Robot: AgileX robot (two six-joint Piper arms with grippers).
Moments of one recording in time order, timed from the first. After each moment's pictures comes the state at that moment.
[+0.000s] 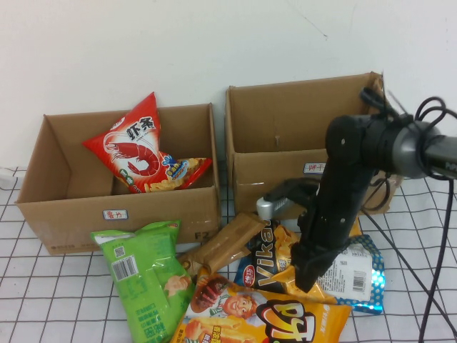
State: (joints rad) right arm 0.46 2.22 -1.63 0.33 1.17 -0.59; left arm -0.23 0.25 -0.56 0.04 0.77 -0.05
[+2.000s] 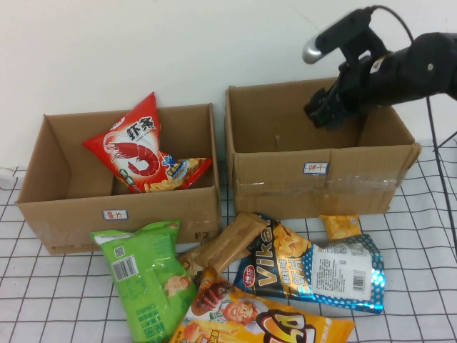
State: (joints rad) right arm 0.34 1.96 -1.63 0.22 0.42 -0.55; left arm -0.23 0.25 -0.56 0.04 0.77 -0.05
